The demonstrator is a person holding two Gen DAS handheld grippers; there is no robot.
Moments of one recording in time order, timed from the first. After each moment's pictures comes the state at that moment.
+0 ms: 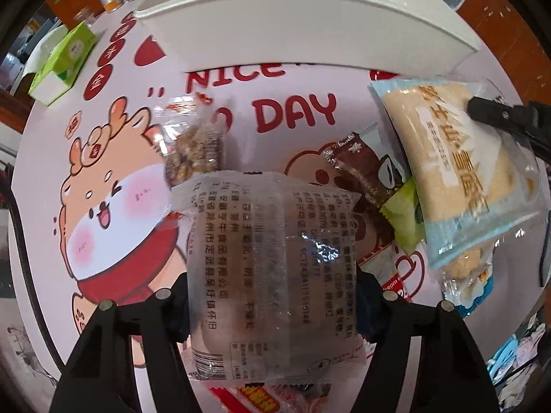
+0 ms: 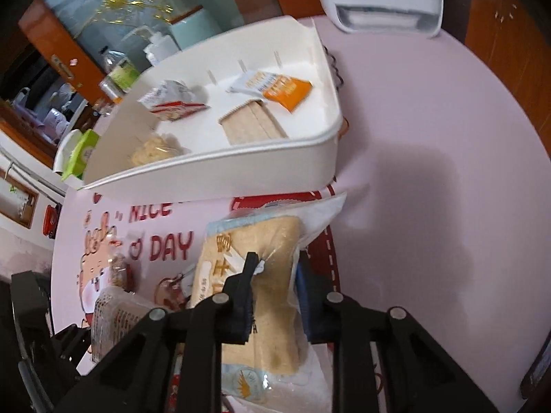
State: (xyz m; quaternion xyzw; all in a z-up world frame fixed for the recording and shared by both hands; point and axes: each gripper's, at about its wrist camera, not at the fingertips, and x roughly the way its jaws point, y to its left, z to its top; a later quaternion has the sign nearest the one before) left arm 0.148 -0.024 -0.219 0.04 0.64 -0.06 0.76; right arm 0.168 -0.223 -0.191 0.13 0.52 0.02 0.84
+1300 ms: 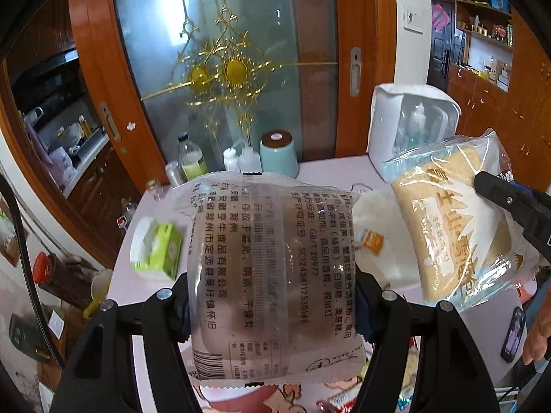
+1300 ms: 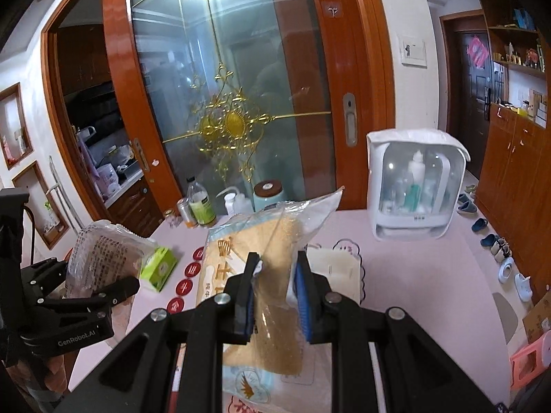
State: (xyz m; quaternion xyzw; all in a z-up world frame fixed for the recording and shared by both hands) left arm 0.216 -0.006 0.086 0.07 0.39 -0.04 0.92; right arm 0.173 -0.183 0.063 0.05 0.28 0.06 0.96
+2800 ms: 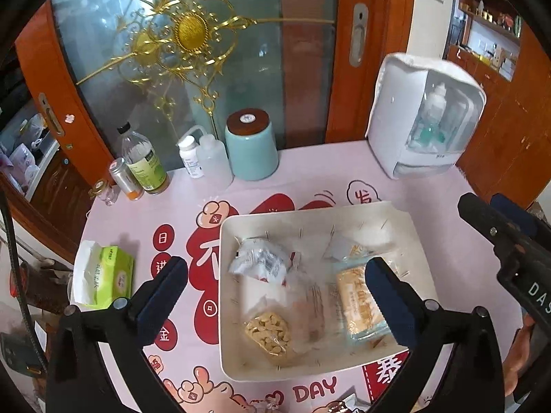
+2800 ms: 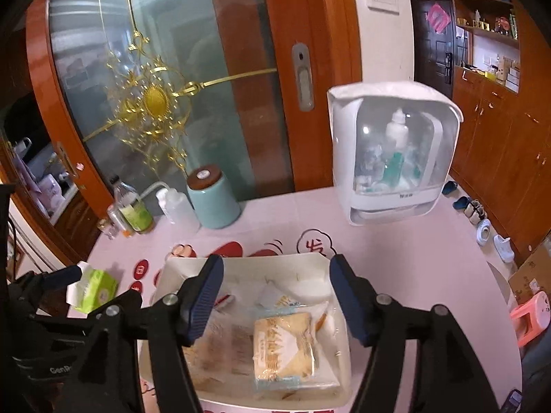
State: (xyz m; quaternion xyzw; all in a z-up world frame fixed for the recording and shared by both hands) left arm 0.367 -0.038 0.005 0.06 0.45 -0.08 0.89; right arm 0.293 -0.198 0.004 0.08 0.34 -0.04 0.94
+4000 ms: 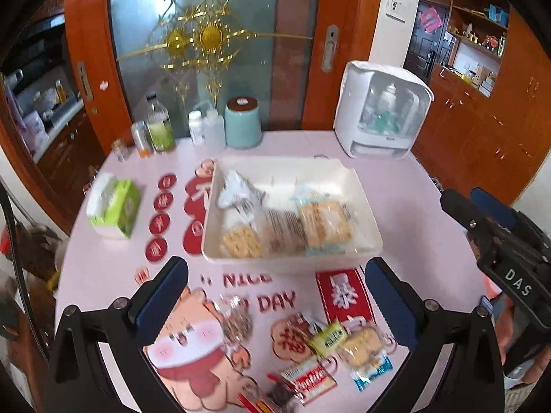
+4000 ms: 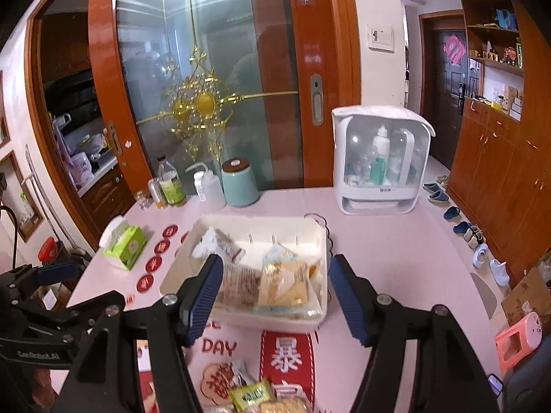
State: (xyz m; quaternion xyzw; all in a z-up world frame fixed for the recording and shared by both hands) left arm 0.160 -0.018 0.030 0.00 0.44 -0.10 0.89; right arm 0.121 -0.193 0.016 0.03 0.30 0.00 0.95
